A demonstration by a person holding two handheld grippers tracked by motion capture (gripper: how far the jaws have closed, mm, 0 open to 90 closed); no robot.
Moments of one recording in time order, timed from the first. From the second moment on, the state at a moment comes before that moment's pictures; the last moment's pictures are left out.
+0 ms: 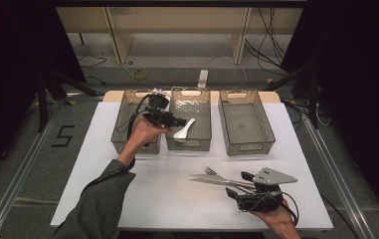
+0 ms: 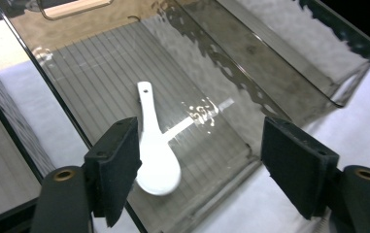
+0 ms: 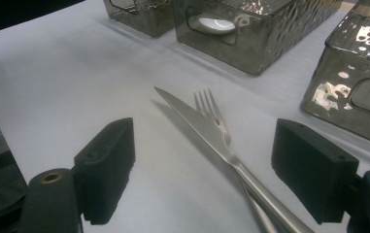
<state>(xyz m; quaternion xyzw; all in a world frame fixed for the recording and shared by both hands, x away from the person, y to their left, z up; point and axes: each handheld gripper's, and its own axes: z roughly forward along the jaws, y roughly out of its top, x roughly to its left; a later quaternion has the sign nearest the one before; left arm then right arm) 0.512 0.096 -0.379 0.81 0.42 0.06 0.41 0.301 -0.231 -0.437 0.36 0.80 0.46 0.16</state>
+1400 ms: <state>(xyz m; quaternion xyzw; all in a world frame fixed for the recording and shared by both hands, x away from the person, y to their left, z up) 0.437 0.132 -0.391 0.79 0.39 0.08 0.47 0.307 -0.232 -0.436 0.35 0.81 0.44 0.15</state>
